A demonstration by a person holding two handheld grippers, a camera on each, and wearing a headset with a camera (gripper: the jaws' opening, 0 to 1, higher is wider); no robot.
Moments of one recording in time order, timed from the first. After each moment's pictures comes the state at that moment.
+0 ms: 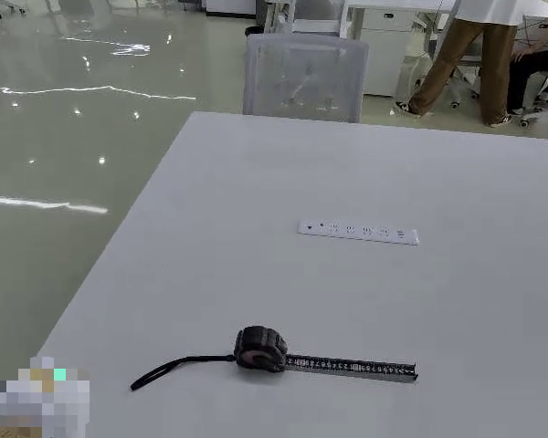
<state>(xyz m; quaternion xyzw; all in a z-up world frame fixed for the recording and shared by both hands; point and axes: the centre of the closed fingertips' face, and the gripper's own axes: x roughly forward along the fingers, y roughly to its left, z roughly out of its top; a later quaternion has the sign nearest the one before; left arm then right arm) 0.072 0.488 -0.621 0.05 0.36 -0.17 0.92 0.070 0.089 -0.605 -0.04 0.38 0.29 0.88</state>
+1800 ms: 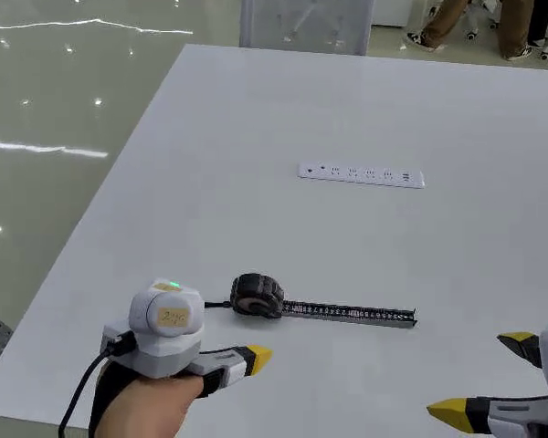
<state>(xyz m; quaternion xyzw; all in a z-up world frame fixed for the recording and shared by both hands) 0.155 0.413 -0.690 0.00 0.39 -0.12 0.91 0.144 0.115 -0.679 -0.13 0.40 0.37 0.83</state>
